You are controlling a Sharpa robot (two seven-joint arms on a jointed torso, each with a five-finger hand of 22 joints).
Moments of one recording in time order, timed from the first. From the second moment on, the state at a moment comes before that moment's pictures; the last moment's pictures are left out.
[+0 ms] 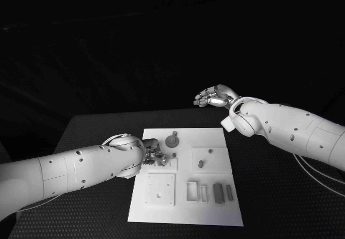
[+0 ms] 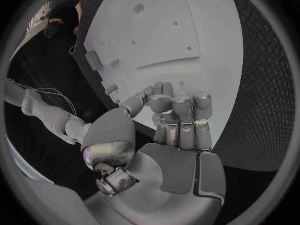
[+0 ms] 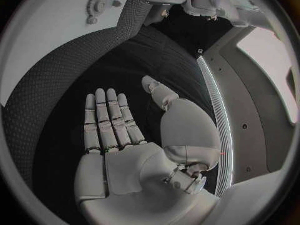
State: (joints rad) left arm 1.26 -0.57 -0.24 1.32 -1.14 -0.06 -0.43; left_hand 0.77 0.00 0.74 -0.26 0.31 1.10 0.08 0.37 0.70 1.45 -0.09 1.00 0.73 1.24 -0.14 1.22 0.81 0.05 1.00 -0.15 1.06 1.31; right arm 1.31 -0.58 -0.06 1.02 -0.64 -0.25 0.19; right_hand 1.00 -0.15 0.54 -0.23 0.20 0.75 0.18 0.30 0.43 0.96 0.15 0.22 0.07 0.81 0.17 0.34 0.42 0.19 0.58 0.24 0.19 0.90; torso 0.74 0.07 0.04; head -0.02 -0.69
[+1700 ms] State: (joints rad) left arm 1.26 -0.55 -0.23 1.30 -1.10 -0.02 -0.42; left_hand 0.67 0.09 0.76 -0.30 0.35 1.10 0.08 0.42 0.69 1.45 -0.09 1.04 0.72 1.24 -0.15 1.27 0.77 0.05 0.99 -0.15 1.08 1.31; right arm 1.30 -0.57 -0.06 1.02 -0.64 -0.24 0.19; right_hand 1.01 -0.14 0.54 -0.23 0.20 0.75 0.18 0.30 0.43 0.96 0.15 0.21 0.07 0.81 0.17 0.34 0.41 0.19 0.58 0.24 0.19 0.90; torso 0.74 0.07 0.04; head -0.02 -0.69
